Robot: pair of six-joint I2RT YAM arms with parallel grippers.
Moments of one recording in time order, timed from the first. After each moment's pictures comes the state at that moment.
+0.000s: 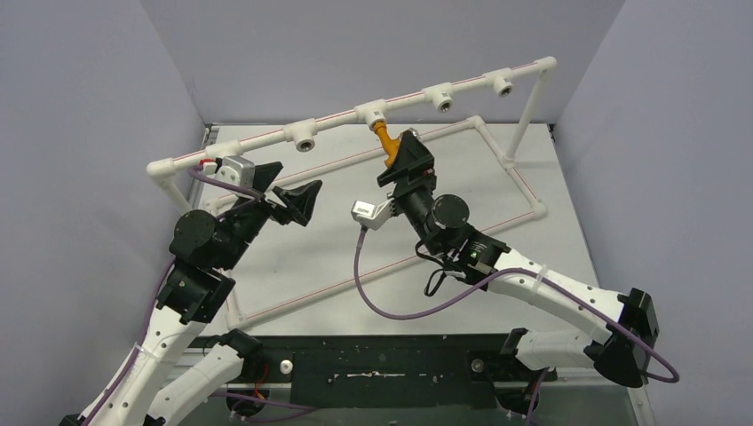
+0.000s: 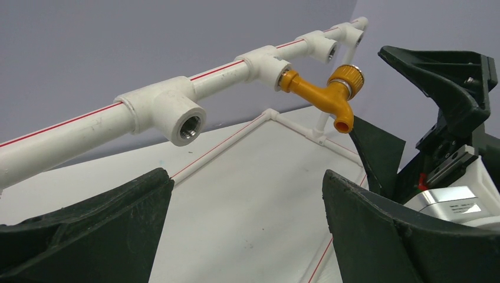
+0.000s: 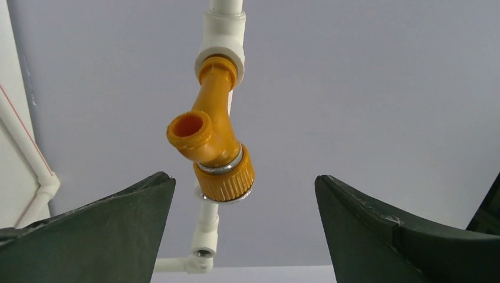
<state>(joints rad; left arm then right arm) -0.52 0.71 0.92 -0.01 0.02 -0.20 0.96 1.19 1.00 0.28 0.46 -1.74</state>
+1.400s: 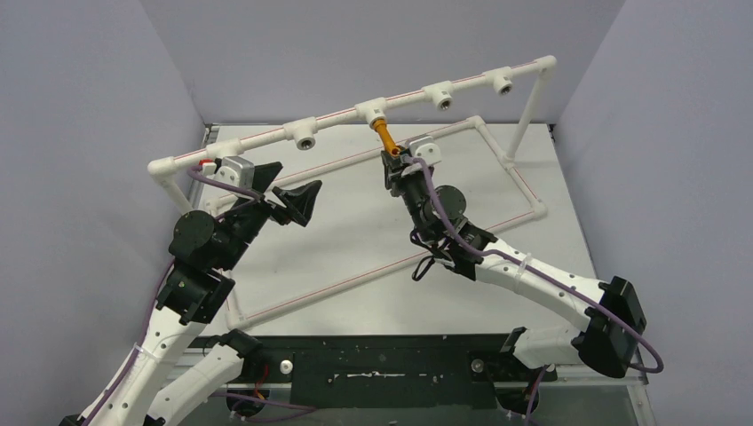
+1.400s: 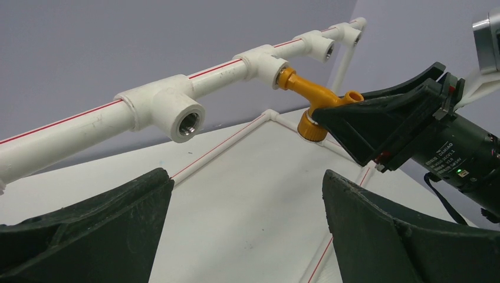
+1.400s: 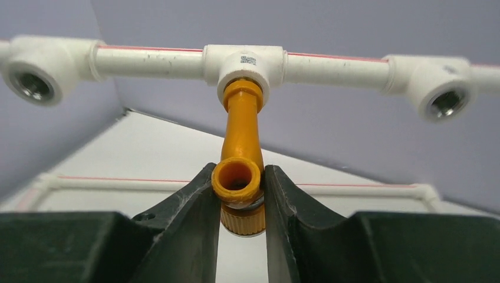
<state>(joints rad) -0.52 0.71 0.92 -0.01 0.02 -0.20 0.91 1.31 1.02 0.51 0.51 -0.27</state>
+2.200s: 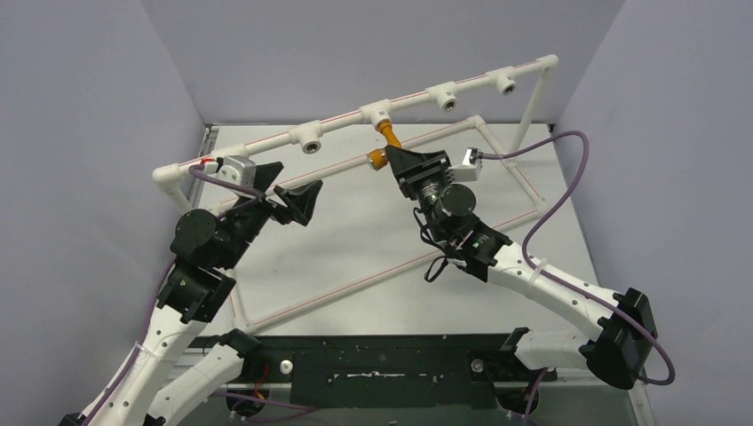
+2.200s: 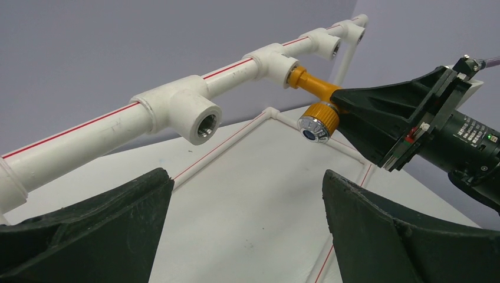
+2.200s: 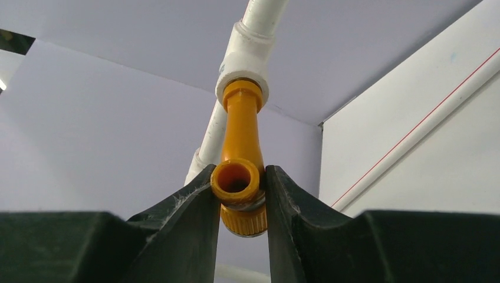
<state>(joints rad) -0.52 0.72 0.92 -0.01 0.02 -0.20 0.84 1.23 0.97 0.39 0.55 1.13</state>
